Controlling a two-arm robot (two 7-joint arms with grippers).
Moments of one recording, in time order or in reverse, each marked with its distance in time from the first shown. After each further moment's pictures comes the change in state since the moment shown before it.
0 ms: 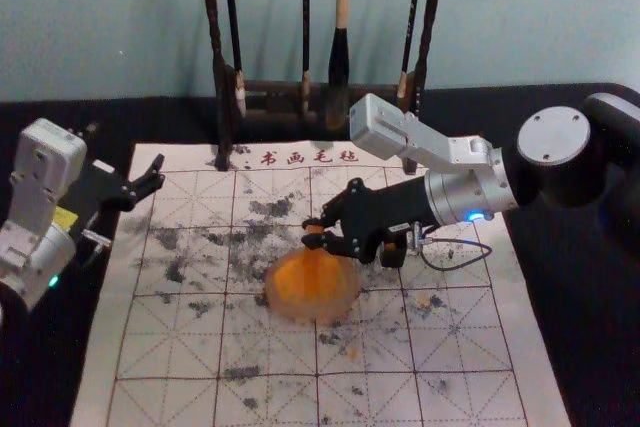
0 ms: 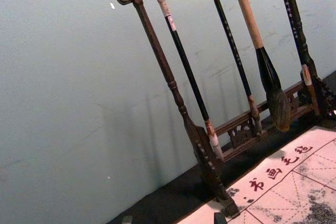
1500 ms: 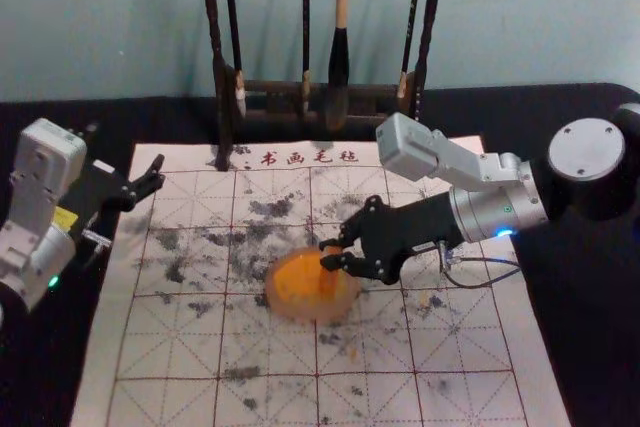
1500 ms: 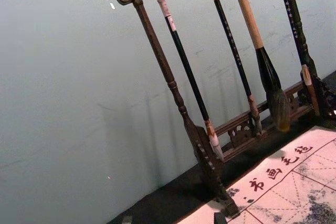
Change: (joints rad) left arm 0.000 0.000 0.000 0.000 0.000 0.000 0.000; right arm -0.051 0.092 0.007 -0.121 0.018 -0.015 0.038
